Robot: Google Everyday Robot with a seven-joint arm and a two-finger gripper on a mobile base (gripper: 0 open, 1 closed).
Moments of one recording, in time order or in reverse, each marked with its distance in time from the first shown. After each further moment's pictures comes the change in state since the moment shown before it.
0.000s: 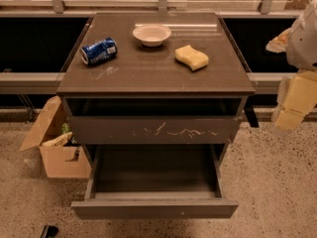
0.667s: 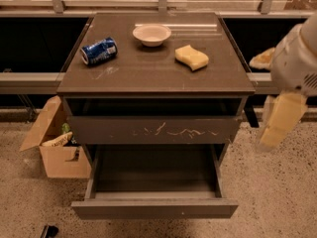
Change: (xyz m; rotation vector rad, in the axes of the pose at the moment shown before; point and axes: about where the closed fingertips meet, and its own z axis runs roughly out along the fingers) arm -0.009 0.015 0.031 -0.030 -0.069 -0.042
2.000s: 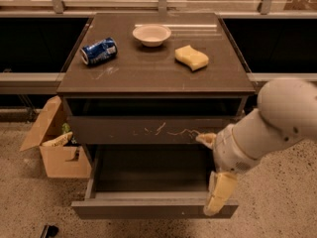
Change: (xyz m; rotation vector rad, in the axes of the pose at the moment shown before) arm -0.024 0.094 0.189 -0.256 -0.251 -0.059
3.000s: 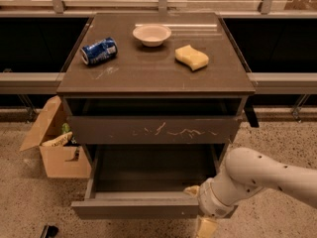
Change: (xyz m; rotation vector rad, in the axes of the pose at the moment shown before) arm 0.091 0.042 0.179 -0.174 -0.016 0.023
